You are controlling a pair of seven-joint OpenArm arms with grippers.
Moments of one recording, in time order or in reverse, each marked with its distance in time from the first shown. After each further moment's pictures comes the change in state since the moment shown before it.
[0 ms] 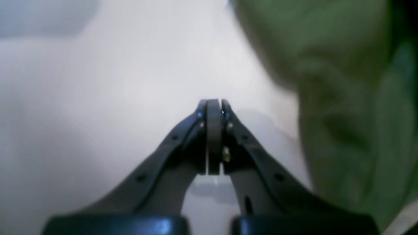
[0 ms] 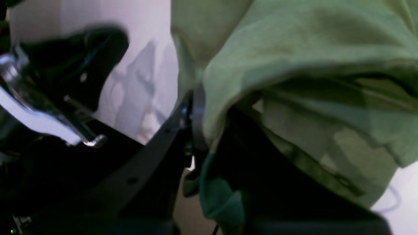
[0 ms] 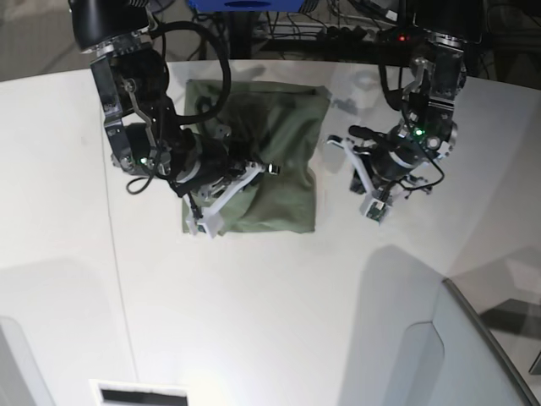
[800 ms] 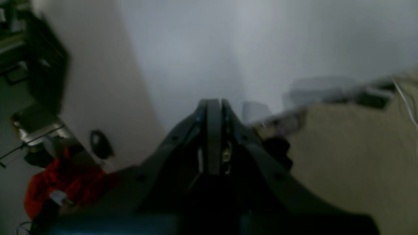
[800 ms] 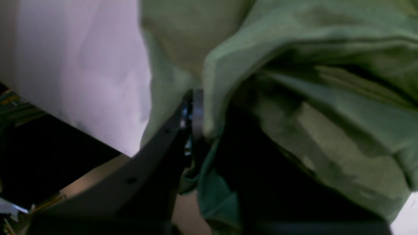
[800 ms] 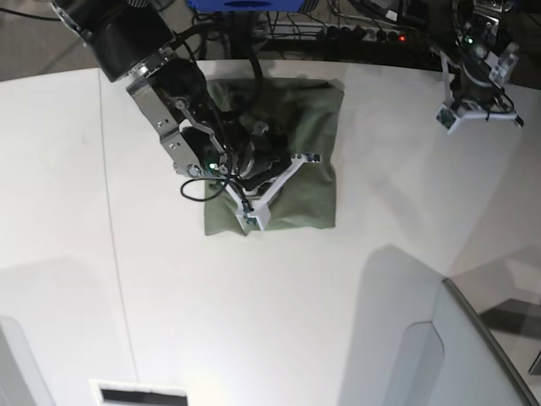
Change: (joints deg) left arm 26.5 -8.7 -13.2 17.4 28.1 -0.8 8.8; right arm 7.1 -0.1 -17.8 -12.2 0.2 -9.7 8.9
